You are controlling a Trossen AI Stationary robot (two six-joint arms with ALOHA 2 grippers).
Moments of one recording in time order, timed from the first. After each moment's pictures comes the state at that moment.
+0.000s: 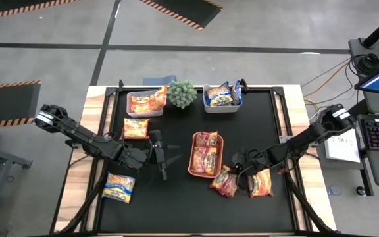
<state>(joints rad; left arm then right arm) -0.41 1.30 0.71 0.30 -0.66 0.14 0.43 1.38 0.40 0.18 0.21 0.68</state>
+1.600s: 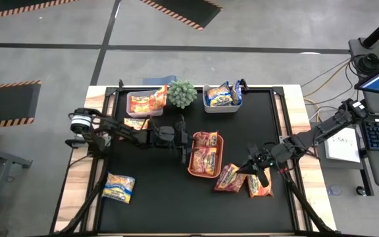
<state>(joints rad) 0.01 1.76 0.70 0.72 -0.03 0.04 0.48 0.84 0.41 0.09 0.12 0.62</state>
